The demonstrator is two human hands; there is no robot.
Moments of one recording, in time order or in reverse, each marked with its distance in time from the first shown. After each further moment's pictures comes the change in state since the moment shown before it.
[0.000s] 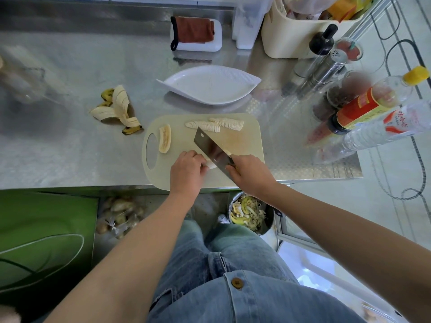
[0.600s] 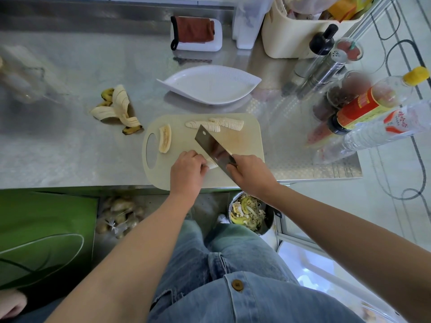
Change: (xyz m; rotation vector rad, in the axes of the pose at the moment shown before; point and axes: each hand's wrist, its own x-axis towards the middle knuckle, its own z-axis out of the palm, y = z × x) left_hand -0.001 0.000 0.000 0.002 0.010 0.012; right_hand 0.000 0.004 0.004 0.010 0.018 0.016
